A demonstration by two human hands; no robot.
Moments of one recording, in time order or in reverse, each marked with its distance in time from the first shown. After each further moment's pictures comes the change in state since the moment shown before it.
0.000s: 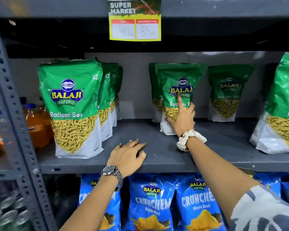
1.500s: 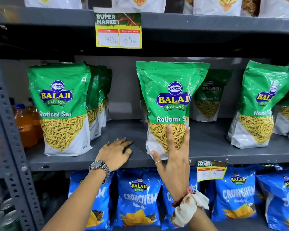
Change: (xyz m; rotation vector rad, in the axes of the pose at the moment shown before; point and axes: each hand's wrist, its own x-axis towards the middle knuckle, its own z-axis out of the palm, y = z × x) left_hand 0.001 -0.001 0.000 0.010 -0.049 -0.007; right_hand -0.166 0.003 -0.068 0.116 0.113 -0.207
